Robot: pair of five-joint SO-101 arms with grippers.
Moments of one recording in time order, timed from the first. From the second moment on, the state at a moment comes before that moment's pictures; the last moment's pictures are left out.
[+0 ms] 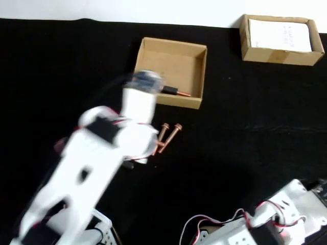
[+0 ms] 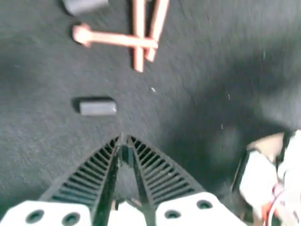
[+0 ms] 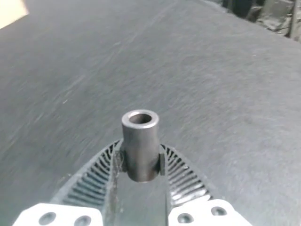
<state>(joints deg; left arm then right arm) 26.7 -26.4 17.9 90.6 10.6 55.0 -104.4 76.7 62.7 6.6</state>
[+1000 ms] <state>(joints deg) 32.3 30.6 -16.9 79.2 10.4 57.6 -104.2 95.2 34.4 17.6</state>
